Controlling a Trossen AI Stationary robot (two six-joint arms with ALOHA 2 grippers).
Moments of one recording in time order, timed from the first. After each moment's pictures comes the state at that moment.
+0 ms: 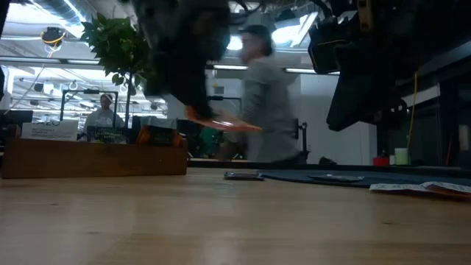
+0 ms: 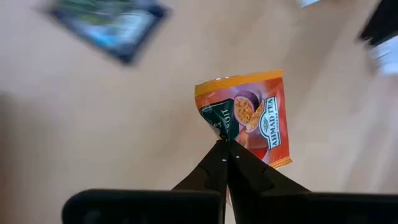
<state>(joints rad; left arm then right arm) -0.20 1.71 1.17 -0.52 -0.08 -0.81 0.38 1.60 0.85 -0.11 0.05 1.07</state>
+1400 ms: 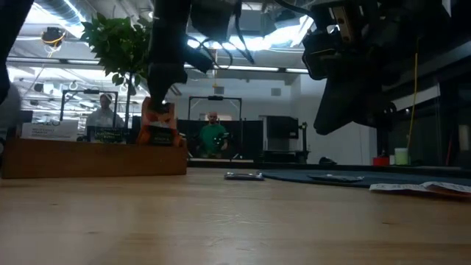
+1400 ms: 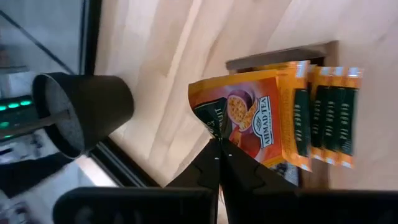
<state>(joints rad) 0.04 1.85 1.52 -1.47 -0.48 -0.51 0.34 1.60 0.85 -0.12 0.08 1.10</state>
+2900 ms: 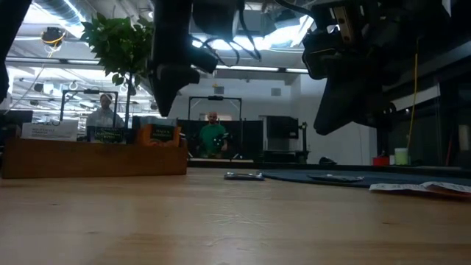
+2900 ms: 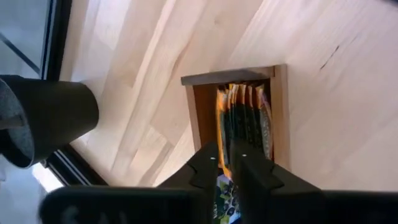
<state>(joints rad) 0.00 1.85 1.49 -1.33 -0.42 -0.60 0.34 1.60 0.85 -0.13 0.08 1.09</state>
